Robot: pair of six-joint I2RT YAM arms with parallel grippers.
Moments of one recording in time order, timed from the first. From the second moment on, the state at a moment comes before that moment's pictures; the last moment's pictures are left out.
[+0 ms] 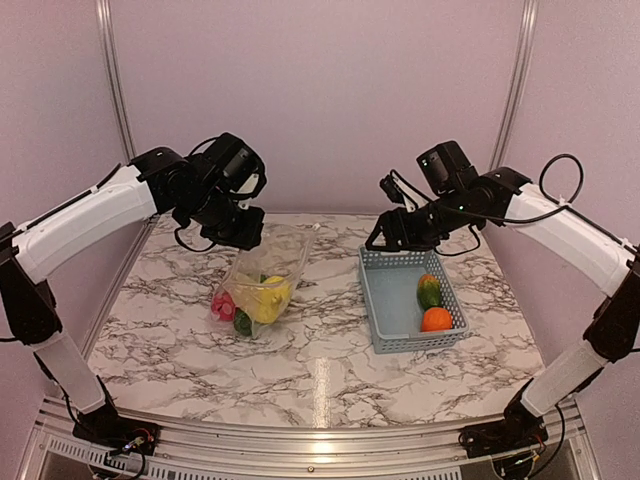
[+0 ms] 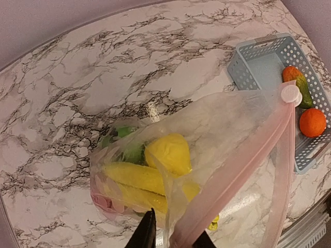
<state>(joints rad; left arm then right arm) -0.83 1.66 1.74 -1.06 -0.21 -0.42 0.62 1.51 1.51 -0.86 -0.28 0.29</state>
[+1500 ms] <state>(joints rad) -0.83 1.67 1.74 -0.90 -0.07 -0.44 0.37 1.67 1.34 -0.94 0.03 0.23</state>
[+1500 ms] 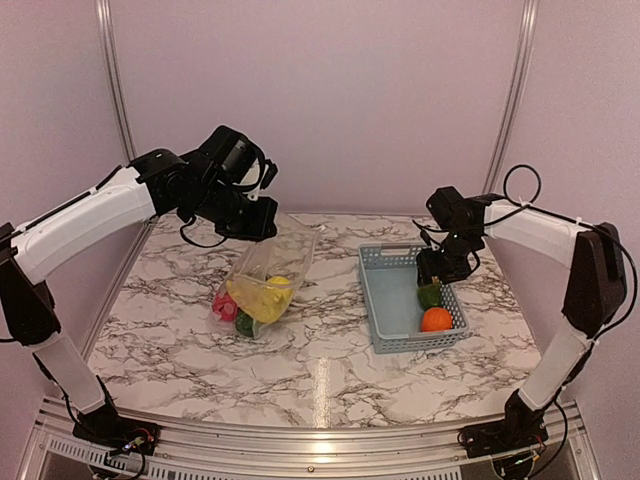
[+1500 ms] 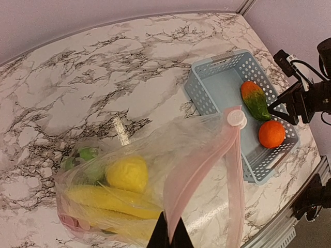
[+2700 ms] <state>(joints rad) -0.83 1.52 1.55 -0.72 0.00 -0.49 0.50 1.92 1.47 -0.90 0.13 0.21</state>
